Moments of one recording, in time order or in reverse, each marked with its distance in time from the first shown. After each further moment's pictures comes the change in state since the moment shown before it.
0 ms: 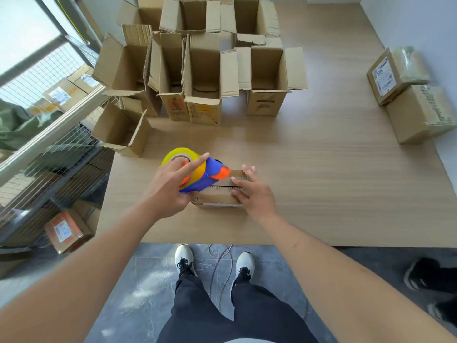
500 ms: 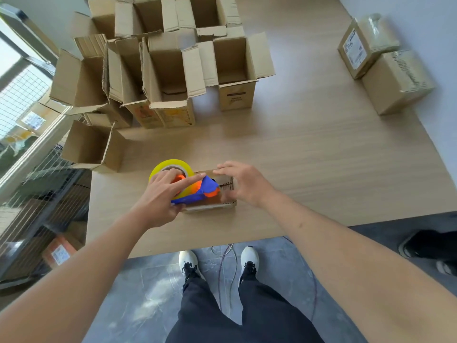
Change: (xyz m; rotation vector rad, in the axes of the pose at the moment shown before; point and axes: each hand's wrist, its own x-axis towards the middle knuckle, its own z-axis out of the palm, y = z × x) left_hand 0.021 0.012 0.017 0.181 -0.284 0.139; right_hand 0.020 0.011 -0.057 0.016 -0.211 -0.187
